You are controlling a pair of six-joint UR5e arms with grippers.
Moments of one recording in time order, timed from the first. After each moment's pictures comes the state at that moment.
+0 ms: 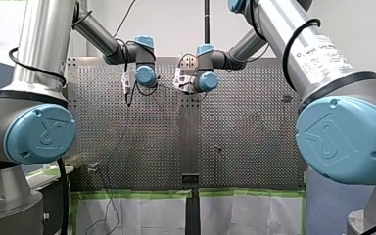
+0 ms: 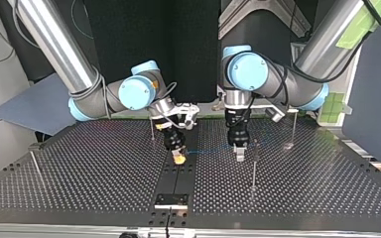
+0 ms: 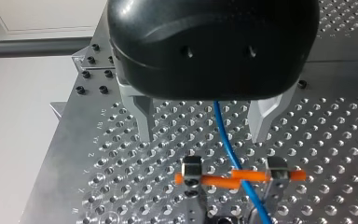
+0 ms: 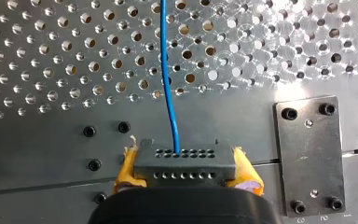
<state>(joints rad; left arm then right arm) -0.36 -1.75 -1.70 -2.72 -1.98 -1.55 2.27 -0.96 1.15 -0.21 1.52 1.71</state>
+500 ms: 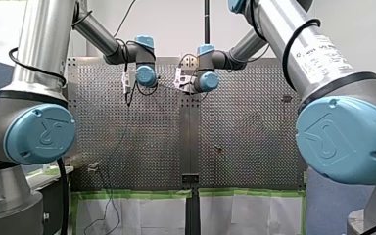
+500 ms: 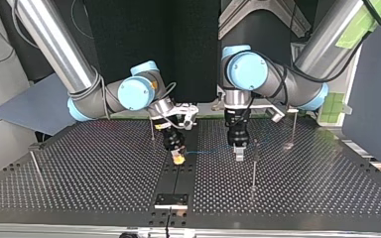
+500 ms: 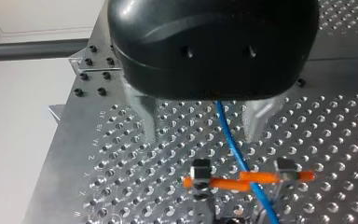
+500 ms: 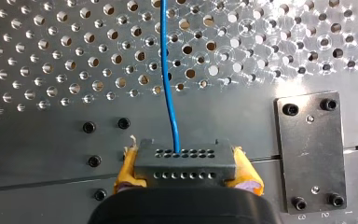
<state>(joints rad) -0.36 -1.75 -1.70 -2.71 -1.98 -1.52 2.26 -0.96 1.15 -0.21 1.52 1.71</state>
